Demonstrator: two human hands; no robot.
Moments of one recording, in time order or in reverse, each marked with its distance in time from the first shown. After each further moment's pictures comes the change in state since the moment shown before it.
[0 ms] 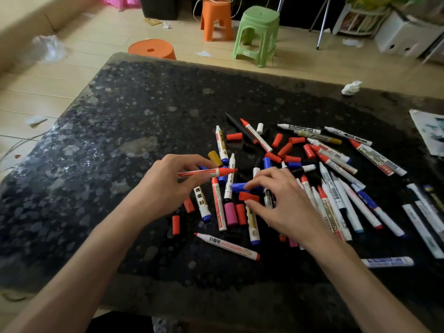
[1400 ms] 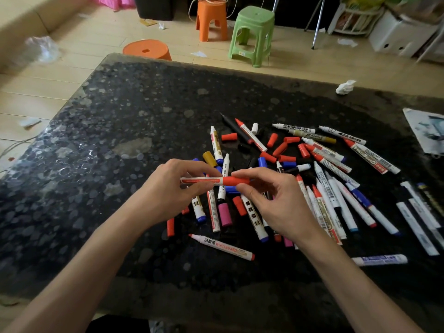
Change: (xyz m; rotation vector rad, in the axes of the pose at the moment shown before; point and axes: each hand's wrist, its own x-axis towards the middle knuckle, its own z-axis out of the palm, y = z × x) left_hand 0.002 0.005 0.010 0.006 -0.068 0.028; right_hand 0.002 -0.014 -0.003 0.540 0.119 0.008
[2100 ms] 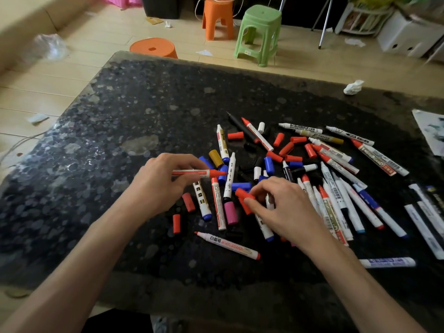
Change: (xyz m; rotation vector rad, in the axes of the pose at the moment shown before) left_hand -0.002 -0.017 -0.015 0.089 0.108 -0.086; right_hand -0.005 0.010 -0.002 -0.559 -0.122 0.068
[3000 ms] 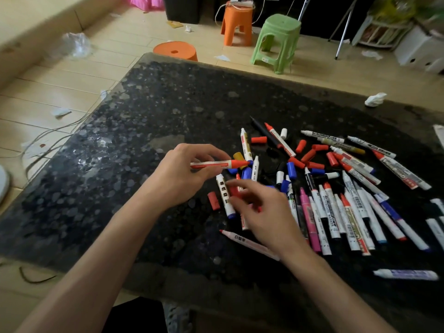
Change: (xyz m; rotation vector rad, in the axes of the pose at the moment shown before) left_hand -0.009 -0.009 -0.024 -0.167 0.031 0.087; right_hand 0.005 -0.069 0.044 0.412 0.050 -0.025
